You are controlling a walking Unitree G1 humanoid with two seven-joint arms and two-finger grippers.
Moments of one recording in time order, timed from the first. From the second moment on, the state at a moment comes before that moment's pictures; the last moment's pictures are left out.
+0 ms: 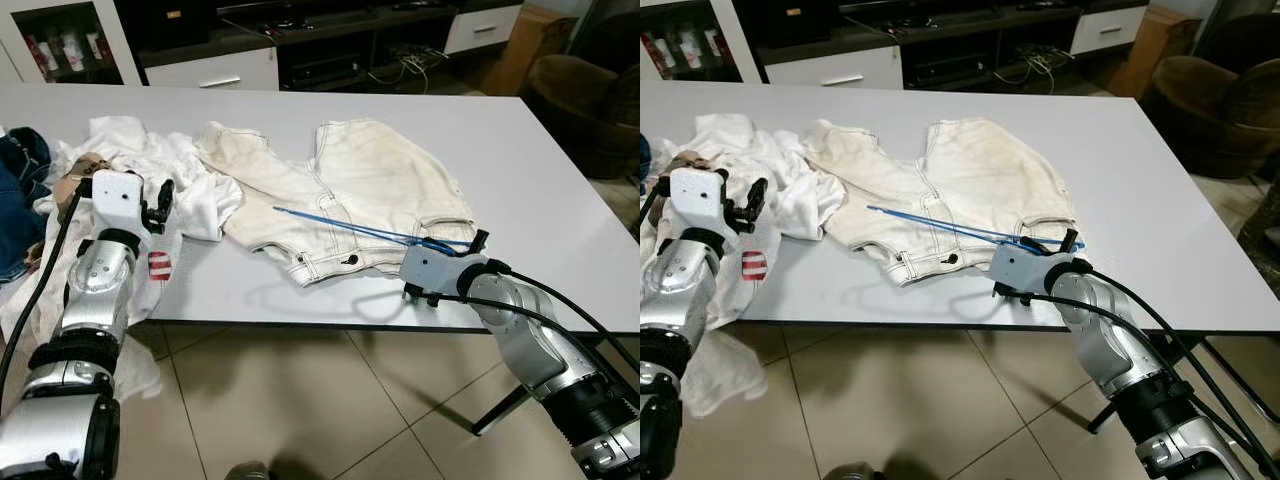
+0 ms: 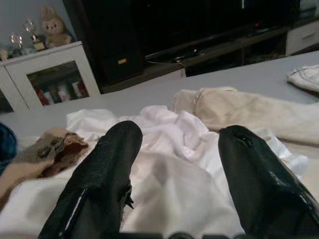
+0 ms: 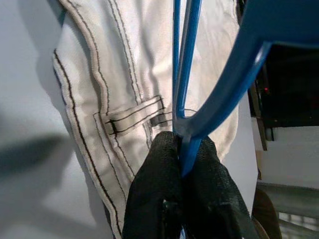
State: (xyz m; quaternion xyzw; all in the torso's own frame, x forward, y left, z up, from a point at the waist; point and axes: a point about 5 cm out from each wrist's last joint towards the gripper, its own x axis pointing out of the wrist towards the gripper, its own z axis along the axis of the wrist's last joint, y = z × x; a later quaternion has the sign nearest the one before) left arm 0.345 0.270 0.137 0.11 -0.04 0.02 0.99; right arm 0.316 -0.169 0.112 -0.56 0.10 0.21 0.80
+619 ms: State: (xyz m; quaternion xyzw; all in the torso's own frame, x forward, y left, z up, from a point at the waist) left arm 0.319 0.220 0.097 0.00 -0.04 -0.03 1.00; right arm 0.333 -0.207 0.146 -0.45 0.00 -0.03 0.89
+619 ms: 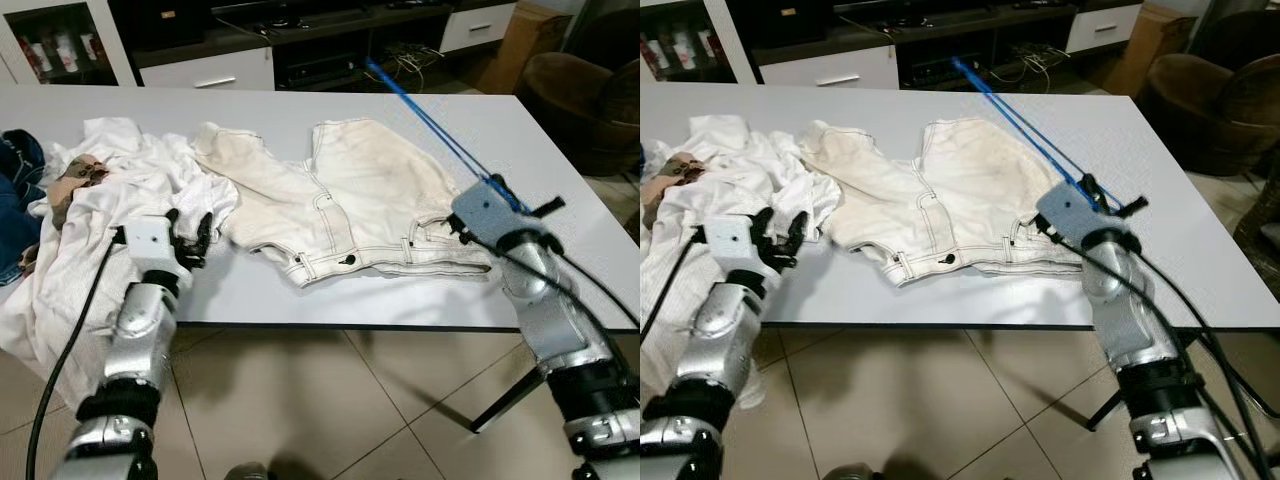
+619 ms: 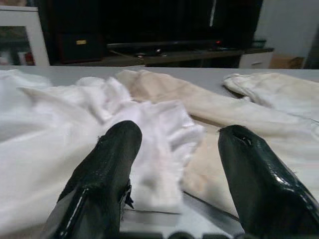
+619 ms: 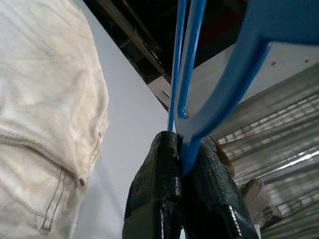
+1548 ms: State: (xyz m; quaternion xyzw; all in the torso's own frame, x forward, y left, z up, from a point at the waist) left arm 0.305 0.193 0.092 0.02 -0.02 -0.08 1.00; right arm 0.318 -0.200 0.130 -0.45 -0.02 0.00 0.89
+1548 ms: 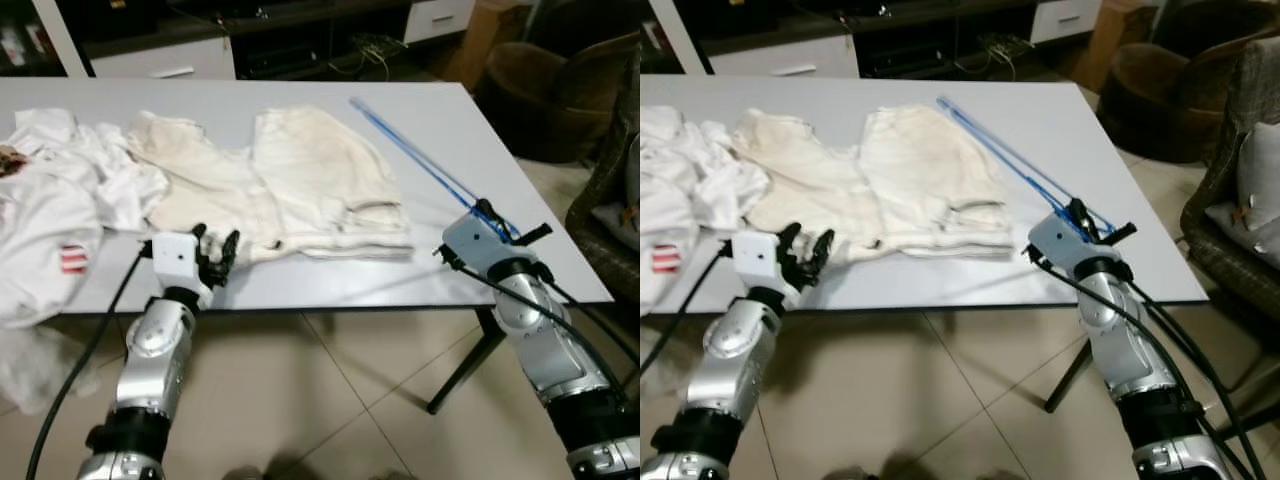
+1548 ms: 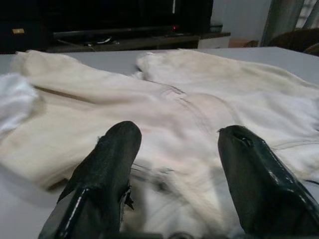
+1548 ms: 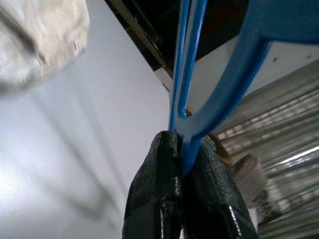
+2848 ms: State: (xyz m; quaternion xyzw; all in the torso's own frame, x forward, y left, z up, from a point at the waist) left arm 0.335 0.213 0.116 0.26 0.02 -0.21 0.94; right arm 0.273 -0.180 0.107 -0.60 -0.04 0.17 0.78
